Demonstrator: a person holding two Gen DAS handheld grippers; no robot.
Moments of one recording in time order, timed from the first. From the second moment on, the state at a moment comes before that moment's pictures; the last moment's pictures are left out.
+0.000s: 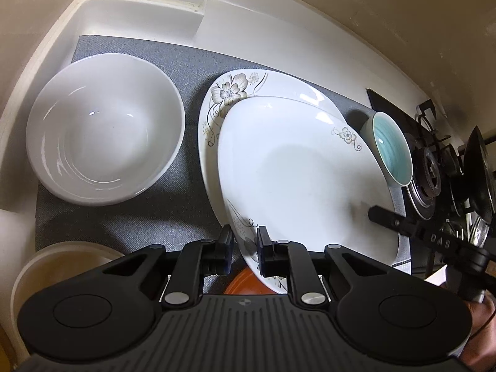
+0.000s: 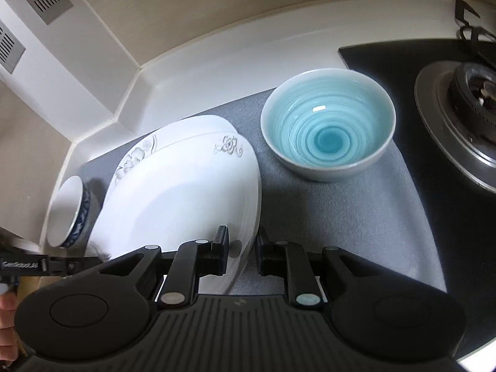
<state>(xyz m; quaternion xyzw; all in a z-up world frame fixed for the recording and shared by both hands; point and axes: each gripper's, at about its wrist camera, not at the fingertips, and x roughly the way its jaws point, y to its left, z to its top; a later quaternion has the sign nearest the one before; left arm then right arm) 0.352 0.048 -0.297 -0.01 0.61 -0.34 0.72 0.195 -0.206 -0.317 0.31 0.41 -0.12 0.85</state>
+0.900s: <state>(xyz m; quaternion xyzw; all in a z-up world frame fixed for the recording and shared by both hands) 0.368 0.069 -0.308 -0.05 0.59 -0.33 0.73 0.201 -0.178 -0.316 0.28 0.43 -0.14 0.84</state>
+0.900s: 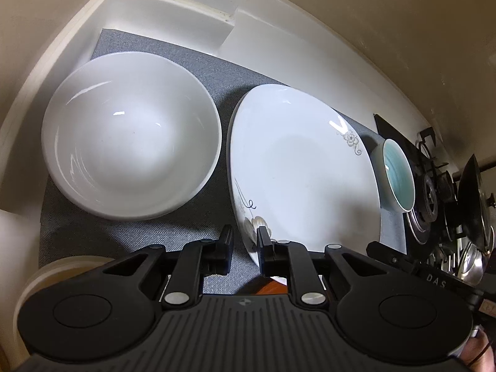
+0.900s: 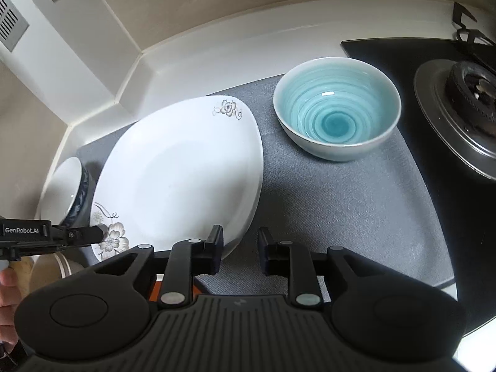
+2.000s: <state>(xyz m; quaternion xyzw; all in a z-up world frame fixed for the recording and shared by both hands) 0.260 0.042 -0.313 0.10 0.61 -0.33 0.71 0.119 -0.136 -0.336 0.24 0.48 -0.11 0.83</state>
